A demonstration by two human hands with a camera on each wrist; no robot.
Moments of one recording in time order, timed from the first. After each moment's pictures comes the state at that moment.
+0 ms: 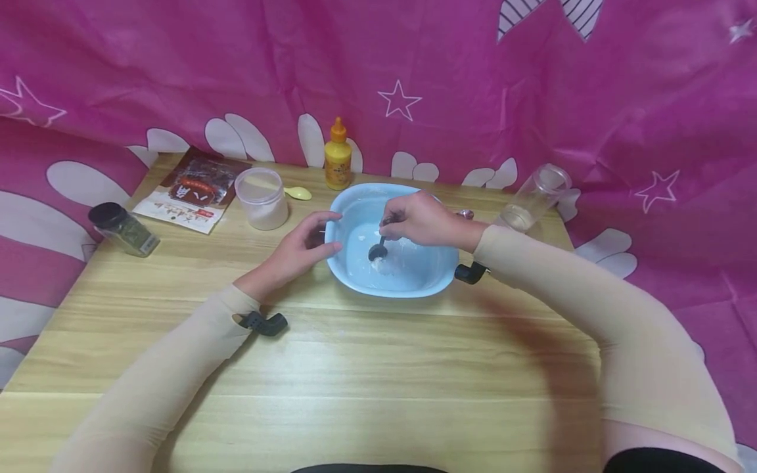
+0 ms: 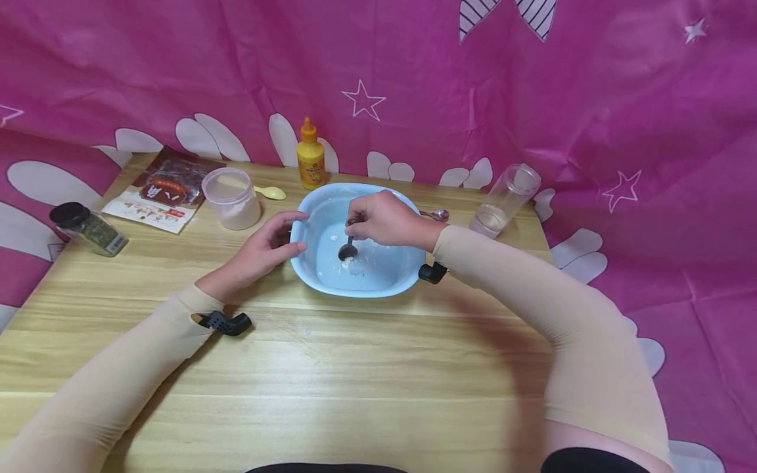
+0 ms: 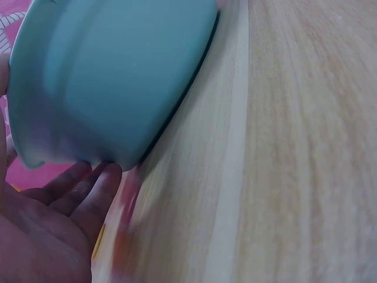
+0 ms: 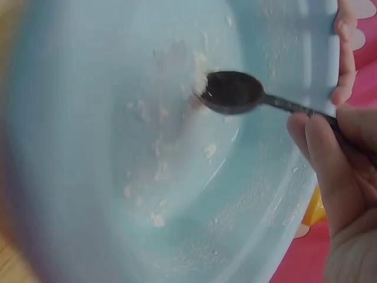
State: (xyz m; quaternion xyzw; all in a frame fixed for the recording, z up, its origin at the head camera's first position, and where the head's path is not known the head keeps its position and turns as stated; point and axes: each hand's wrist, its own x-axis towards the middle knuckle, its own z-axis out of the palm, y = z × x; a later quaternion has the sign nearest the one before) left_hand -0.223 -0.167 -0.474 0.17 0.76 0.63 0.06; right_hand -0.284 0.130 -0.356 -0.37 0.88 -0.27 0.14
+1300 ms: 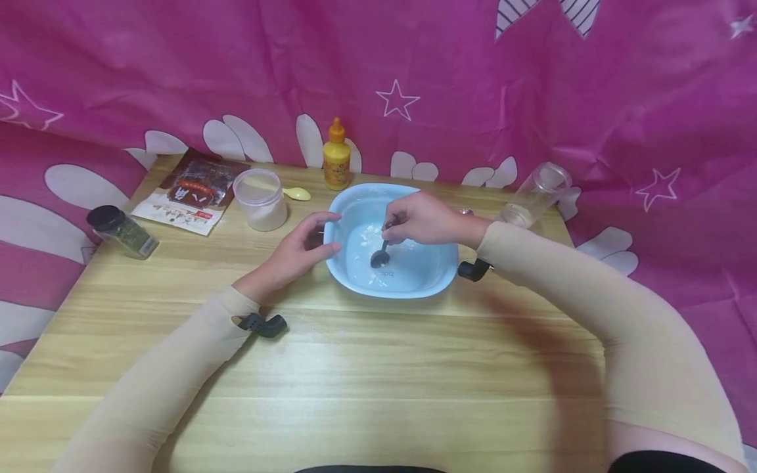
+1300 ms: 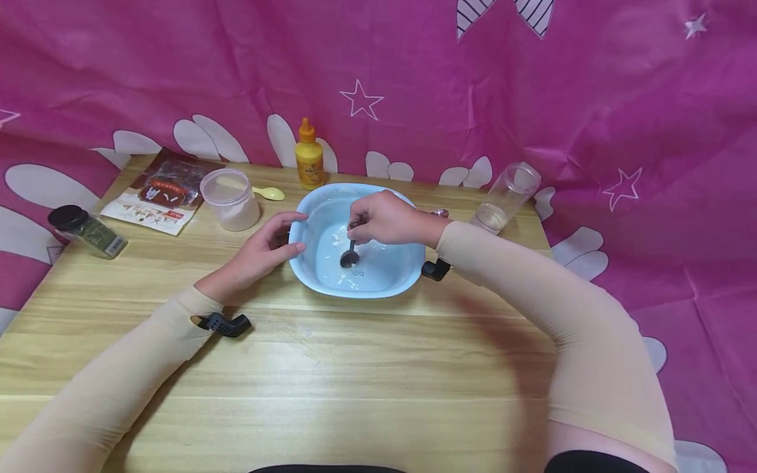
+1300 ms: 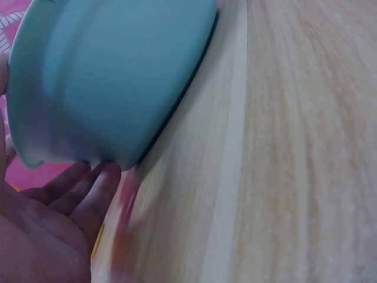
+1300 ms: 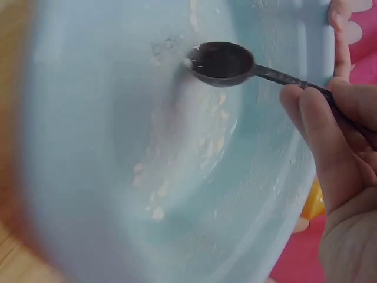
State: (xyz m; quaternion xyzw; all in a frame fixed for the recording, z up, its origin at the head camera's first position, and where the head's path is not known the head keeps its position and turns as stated) left_hand -0.222 -0.166 -0.473 0.17 0.76 0.63 0.06; right_hand -0.290 0.135 -0.354 -0.37 0.87 -0.28 0.19
